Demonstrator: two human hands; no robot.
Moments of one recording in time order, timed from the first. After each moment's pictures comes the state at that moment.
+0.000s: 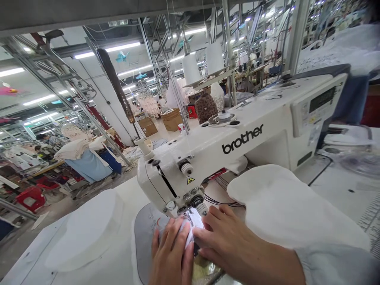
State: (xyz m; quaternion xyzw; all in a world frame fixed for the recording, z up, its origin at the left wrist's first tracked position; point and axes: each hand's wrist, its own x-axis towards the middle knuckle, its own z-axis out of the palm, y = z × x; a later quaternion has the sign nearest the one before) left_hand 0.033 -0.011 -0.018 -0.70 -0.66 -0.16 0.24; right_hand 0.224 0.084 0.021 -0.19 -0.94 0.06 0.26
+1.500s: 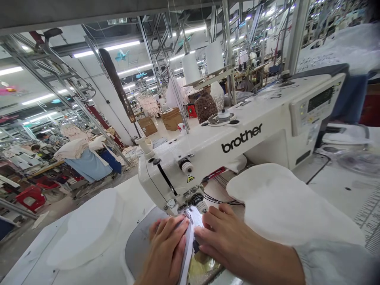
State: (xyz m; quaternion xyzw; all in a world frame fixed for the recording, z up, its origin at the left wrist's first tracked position) left_hand 0.008 -0.002 0.028 -0.81 -0.54 -0.10 0.22; right_hand 0.228 0.085 0.025 -0.18 -0.95 0.09 0.24
